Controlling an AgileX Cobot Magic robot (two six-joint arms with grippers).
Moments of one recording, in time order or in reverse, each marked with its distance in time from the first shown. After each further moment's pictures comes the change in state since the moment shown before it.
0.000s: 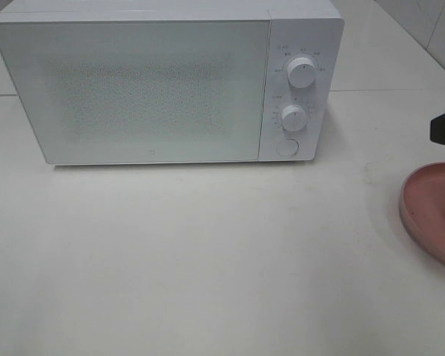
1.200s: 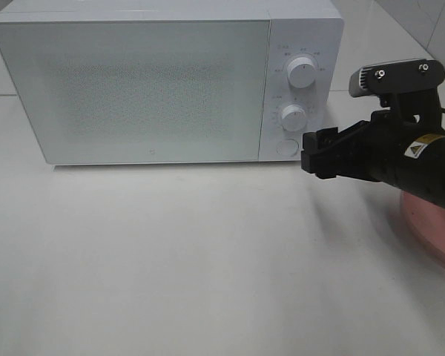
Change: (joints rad) left arm 0.000 0.000 0.000 0.000 0.000 0.000; right arm 0.354 0.611 0.116 0.425 -0.996 -0.325
